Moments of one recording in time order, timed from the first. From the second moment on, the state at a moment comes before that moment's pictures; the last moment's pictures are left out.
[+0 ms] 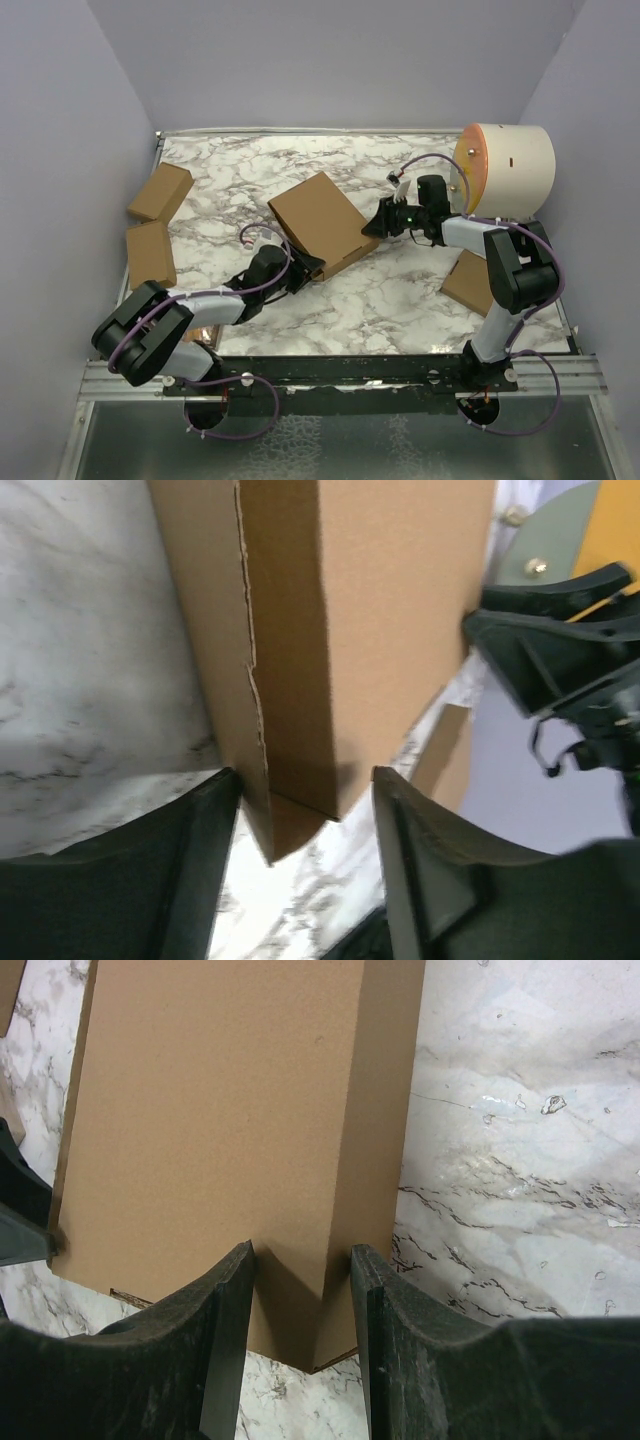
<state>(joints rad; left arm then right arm) -0.68 1.36 0.36 0.49 -0.03 -1.37 0.26 1.79 0.92 0.21 -0.69 0.12</state>
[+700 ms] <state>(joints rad) -0.70 1.40 0.43 0.44 -0.03 -1.36 0.26 1.79 0.93 0.22 -0.67 0.11</state>
